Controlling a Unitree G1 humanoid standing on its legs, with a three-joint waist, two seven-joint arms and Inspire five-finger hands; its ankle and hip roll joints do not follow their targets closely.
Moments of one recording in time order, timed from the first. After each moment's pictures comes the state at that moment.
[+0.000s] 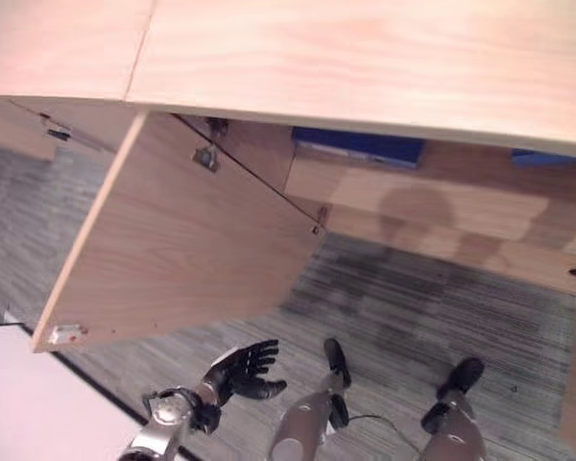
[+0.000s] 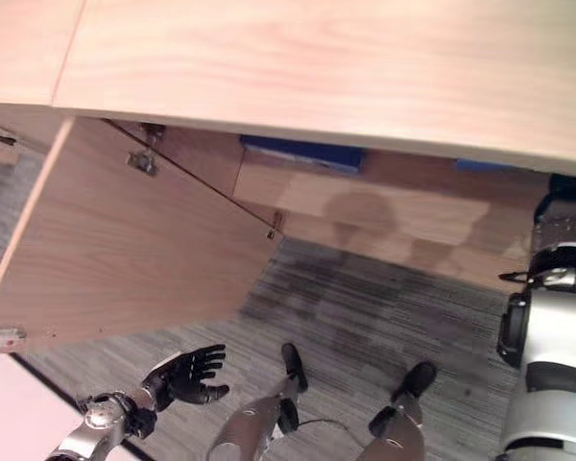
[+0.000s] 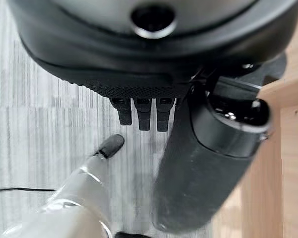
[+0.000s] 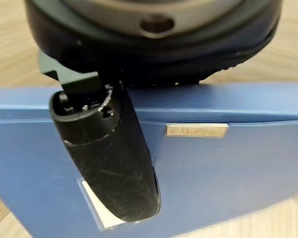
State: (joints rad) left arm -0.04 0.53 -0.43 0.68 -0.46 -0.17 -0.35; right arm -1.23 -0.87 -0.01 1.38 1.51 -0.20 -0.06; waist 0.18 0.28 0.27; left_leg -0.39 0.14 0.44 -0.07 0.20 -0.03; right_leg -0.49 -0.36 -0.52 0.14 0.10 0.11
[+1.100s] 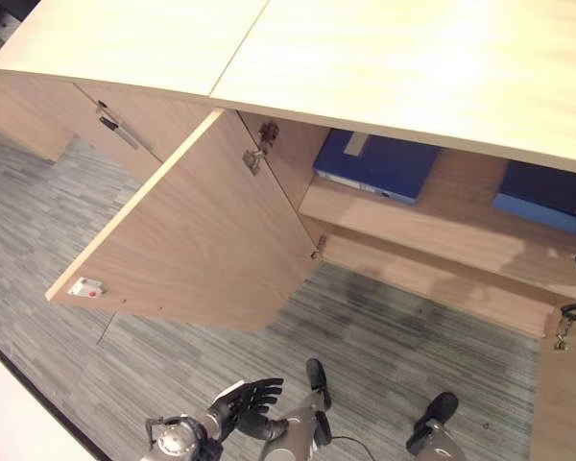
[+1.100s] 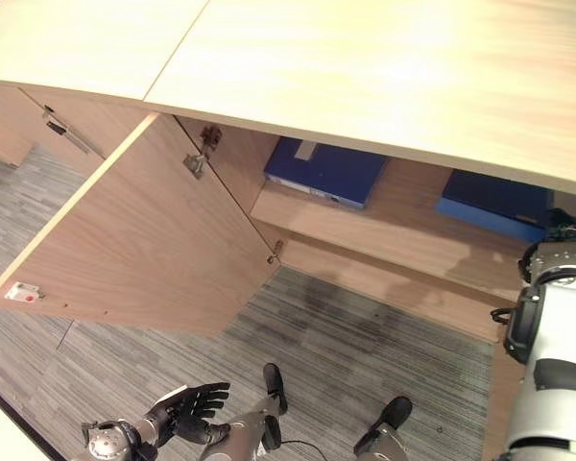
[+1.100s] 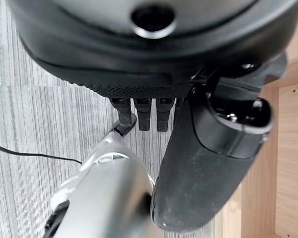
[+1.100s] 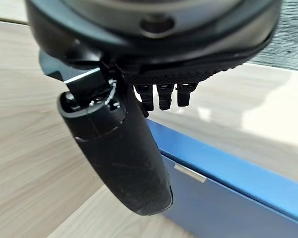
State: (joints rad) left arm 0.07 0.55 -0.55 0.63 -0.38 -0.13 -0.30; right arm -1.19 -0.88 -0.07 1.72 1.41 -0.03 -0.39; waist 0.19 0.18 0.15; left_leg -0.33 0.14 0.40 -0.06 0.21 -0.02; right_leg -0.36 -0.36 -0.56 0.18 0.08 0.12
